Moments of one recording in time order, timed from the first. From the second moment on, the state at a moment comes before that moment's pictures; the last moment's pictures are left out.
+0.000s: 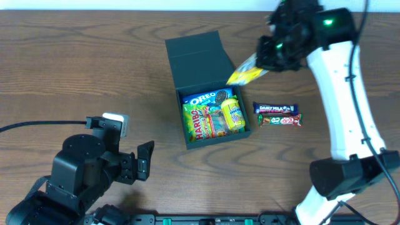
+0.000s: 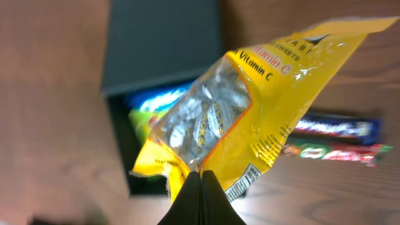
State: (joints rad) left arm -0.45 0.73 1.19 -1.20 0.00 -0.27; right arm 0.27 1.88 2.12 -1.48 -0.24 0.31
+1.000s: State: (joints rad) left arm -0.45 0.73 1.19 -1.23 0.02 -0.27; right arm 0.59 1.89 1.71 -1.21 -0.39 0.40
